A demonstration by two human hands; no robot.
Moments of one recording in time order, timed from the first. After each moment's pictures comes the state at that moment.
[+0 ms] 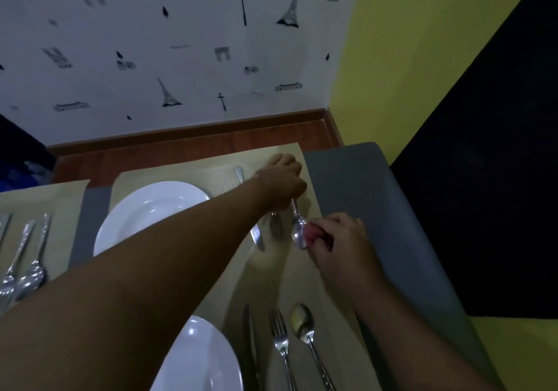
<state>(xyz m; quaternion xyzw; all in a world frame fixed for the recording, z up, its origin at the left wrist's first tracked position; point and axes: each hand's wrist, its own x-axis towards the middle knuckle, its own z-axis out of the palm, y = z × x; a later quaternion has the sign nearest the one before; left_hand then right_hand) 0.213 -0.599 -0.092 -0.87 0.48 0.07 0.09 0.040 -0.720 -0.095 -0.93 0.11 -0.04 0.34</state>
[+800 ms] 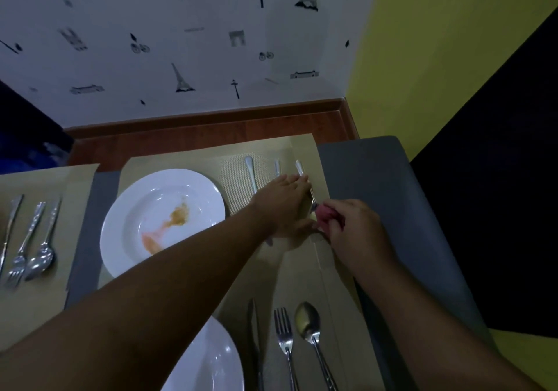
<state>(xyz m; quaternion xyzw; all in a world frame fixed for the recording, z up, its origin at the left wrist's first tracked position) 0.176 -0.582 -0.132 -0.92 0.36 0.15 -0.05 0.074 -0.734 -0.110 -0.94 0.11 -0.02 0.32</state>
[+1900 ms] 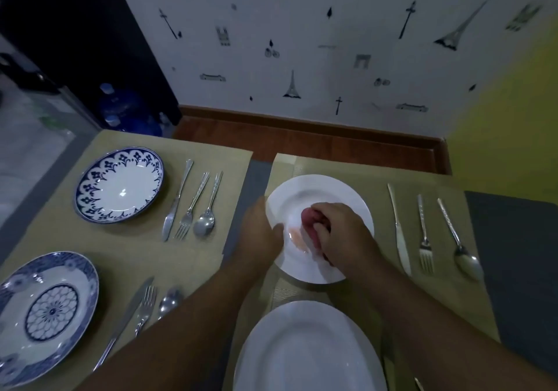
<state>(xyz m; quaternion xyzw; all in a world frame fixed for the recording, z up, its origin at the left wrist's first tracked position) 0.102 -0.300 -0.107 -0.87 -0.16 0.06 -0.46 0.121 -0.471 -0.073 -0.94 -0.09 0.11 0.32</state>
